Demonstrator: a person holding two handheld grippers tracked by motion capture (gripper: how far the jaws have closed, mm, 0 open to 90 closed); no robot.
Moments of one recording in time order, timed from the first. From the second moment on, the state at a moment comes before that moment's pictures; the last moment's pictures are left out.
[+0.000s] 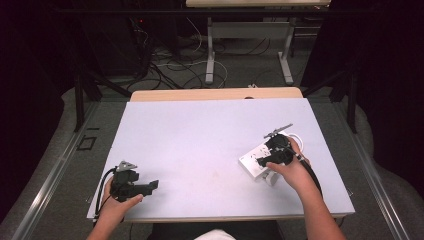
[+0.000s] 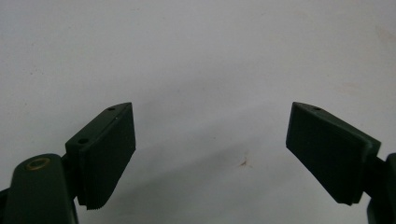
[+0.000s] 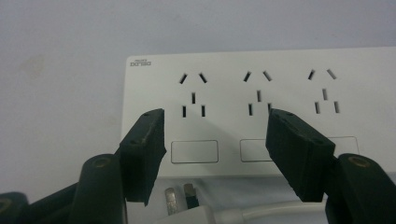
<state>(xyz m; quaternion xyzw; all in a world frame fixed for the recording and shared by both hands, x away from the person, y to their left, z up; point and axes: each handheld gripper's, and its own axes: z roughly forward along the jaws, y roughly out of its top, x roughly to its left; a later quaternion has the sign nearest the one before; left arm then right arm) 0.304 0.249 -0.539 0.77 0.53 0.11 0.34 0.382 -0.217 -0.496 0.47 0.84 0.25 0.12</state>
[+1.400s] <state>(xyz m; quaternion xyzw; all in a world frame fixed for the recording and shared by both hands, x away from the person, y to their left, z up) 0.304 0.248 -0.533 0.75 0.54 0.13 0.36 0.346 -0.219 -0.478 0.47 0.83 0.26 0.14</state>
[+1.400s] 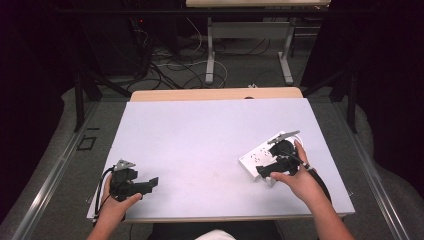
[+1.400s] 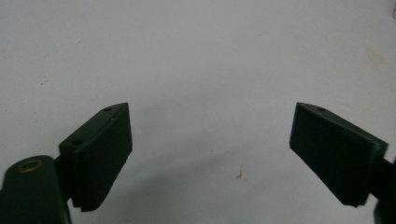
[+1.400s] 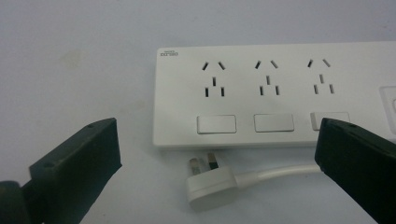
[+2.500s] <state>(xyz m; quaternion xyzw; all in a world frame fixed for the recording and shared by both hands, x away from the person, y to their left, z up) 0.303 0.255 -0.528 0.74 0.55 0.14 0.36 0.299 -0.291 -0.499 0.52 0.77 0.30 0.19</state>
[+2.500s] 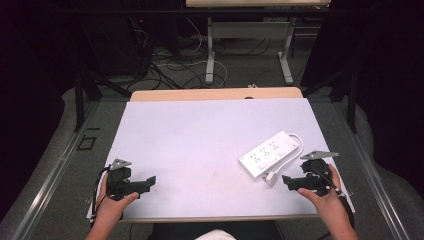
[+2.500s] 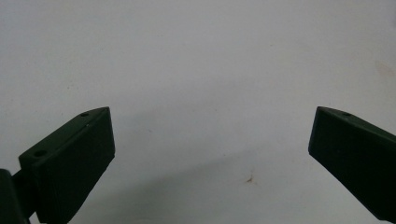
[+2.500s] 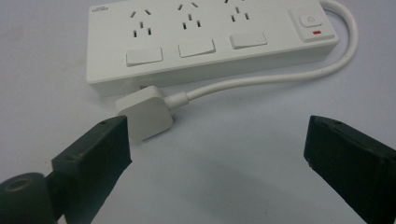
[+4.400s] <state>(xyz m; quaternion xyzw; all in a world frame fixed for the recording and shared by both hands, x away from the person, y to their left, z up) 0.309 0.256 -0.533 0.74 0.55 0.13 0.36 0.307 -0.361 -0.551 0.62 0.69 0.33 0.21</state>
